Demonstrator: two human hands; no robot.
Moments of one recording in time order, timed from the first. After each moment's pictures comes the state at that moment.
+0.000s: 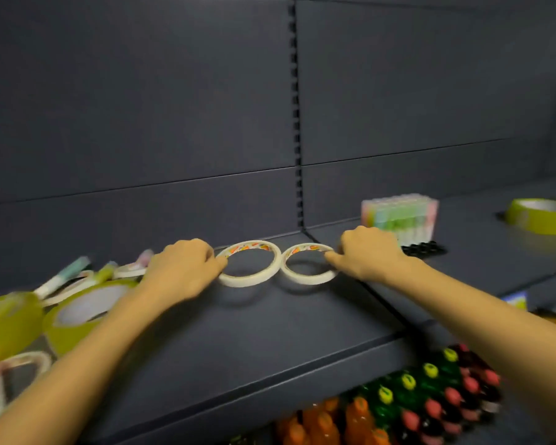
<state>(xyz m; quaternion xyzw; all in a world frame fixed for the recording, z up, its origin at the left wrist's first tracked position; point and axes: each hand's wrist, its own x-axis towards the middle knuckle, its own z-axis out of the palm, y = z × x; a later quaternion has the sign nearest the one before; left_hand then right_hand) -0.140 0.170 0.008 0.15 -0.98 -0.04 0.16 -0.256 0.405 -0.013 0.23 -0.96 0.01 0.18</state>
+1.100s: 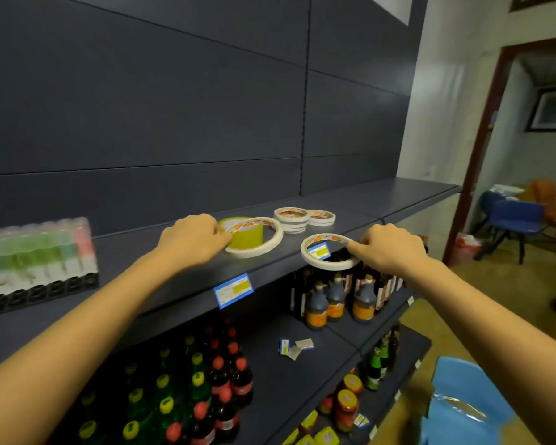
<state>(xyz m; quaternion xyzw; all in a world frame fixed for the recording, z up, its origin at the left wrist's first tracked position) -0.344 0.682 0.016 -0.06 -0.98 -0.13 0.16 -0.323 0.972 0.005 -0.05 -0.98 0.04 0.16</state>
